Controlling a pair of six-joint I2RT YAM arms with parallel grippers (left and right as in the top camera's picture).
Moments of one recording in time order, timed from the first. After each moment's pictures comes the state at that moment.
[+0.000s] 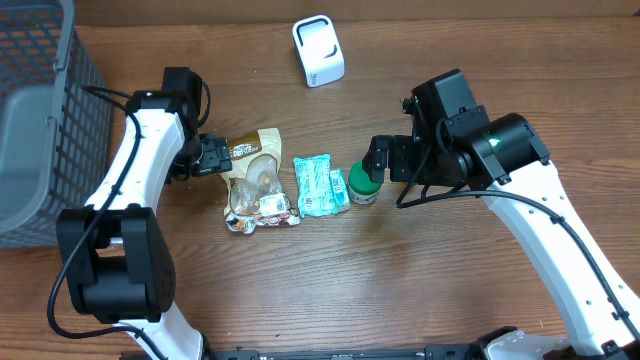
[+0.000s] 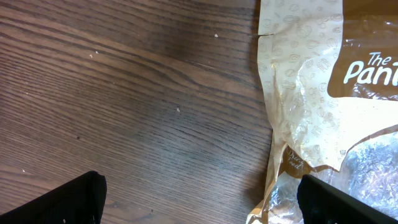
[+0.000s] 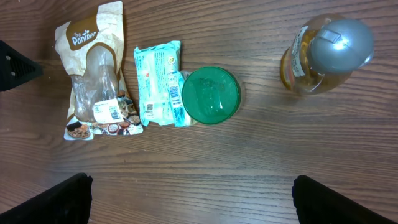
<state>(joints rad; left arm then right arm) -0.01 1.88 1.45 -1.09 -0.15 -0.30 0.41 1.49 1.49 -1.16 -0.16 0.44</state>
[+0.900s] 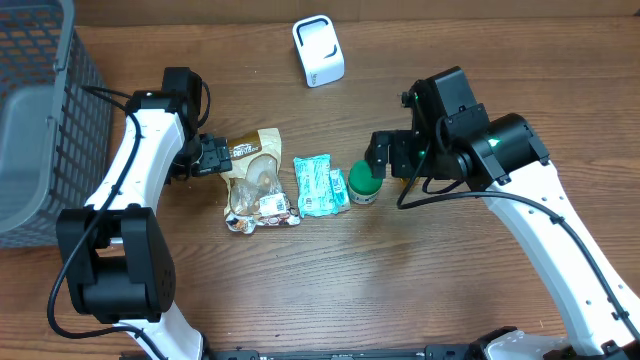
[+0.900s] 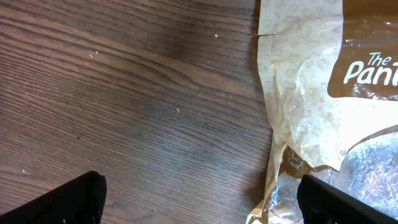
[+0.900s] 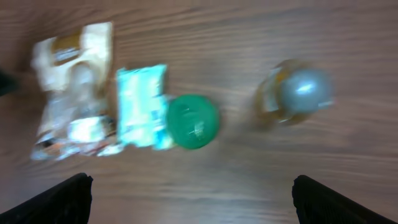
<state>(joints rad) -0.01 1.88 1.45 -1.09 -0.15 -0.30 0.41 1.49 1.49 -1.11 -0.06 0.36</state>
